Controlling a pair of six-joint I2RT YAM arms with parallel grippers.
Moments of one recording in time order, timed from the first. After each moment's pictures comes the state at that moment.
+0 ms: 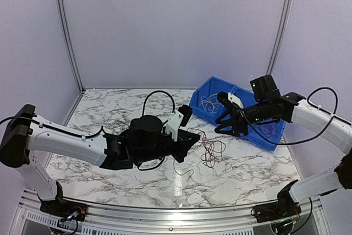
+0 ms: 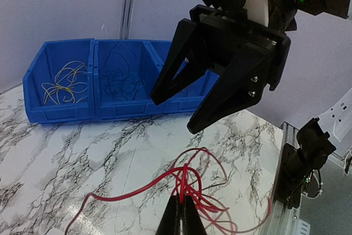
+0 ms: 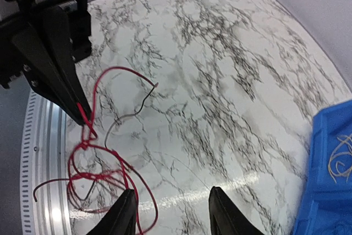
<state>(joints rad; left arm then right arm) -1.23 1.67 1.03 0.40 -0.15 -0.28 0.46 1.23 1.00 -0.58 -0.70 -0.56</state>
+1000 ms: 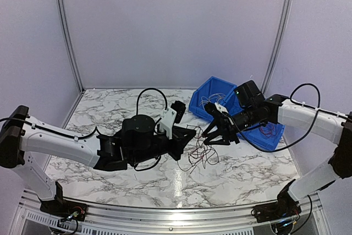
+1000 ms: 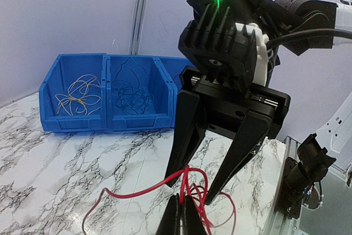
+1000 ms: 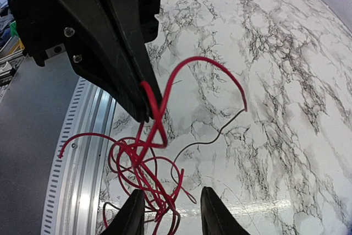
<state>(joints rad) -1.25 1.60 0.97 0.46 -0.25 -0.27 0.58 1.39 1.05 -0.58 -0.91 -0.62</state>
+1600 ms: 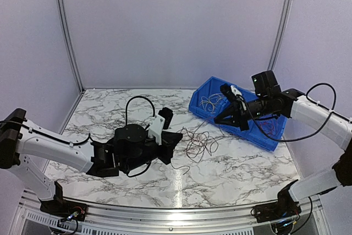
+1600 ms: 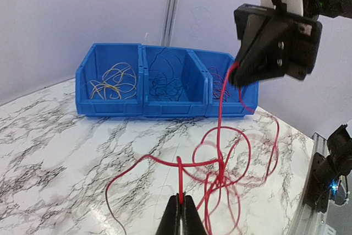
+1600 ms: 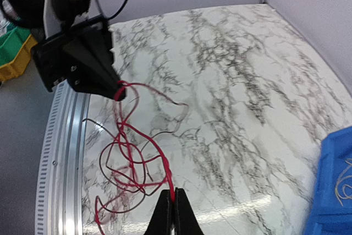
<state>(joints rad) -1.26 1.56 0.85 0.51 -0.37 -0.26 0.45 1.30 1.07 -0.57 -0.91 -0.55</state>
